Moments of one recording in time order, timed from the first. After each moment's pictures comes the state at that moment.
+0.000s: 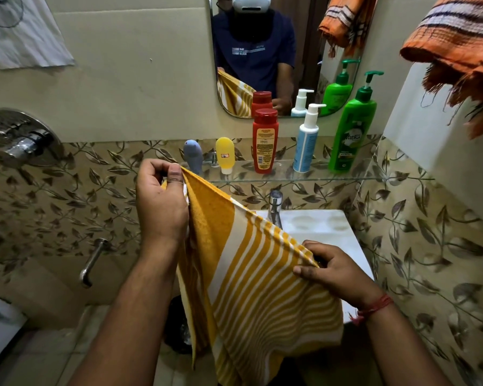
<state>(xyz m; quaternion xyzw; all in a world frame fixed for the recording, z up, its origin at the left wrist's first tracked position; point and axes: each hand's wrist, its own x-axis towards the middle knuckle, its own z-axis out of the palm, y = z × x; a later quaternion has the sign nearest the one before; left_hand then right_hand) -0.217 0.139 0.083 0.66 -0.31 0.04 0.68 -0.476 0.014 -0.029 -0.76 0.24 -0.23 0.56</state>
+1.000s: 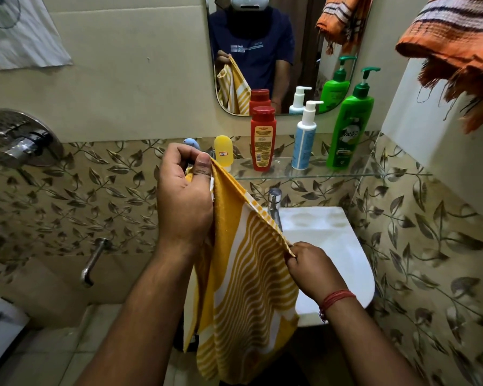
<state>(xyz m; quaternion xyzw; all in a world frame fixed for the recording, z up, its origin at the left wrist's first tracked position) -0.261 0.143 0.107 0.63 -0.40 0.02 0.67 -0.432 0.023 -0.056 -0.86 0.46 -0.11 0.21</state>
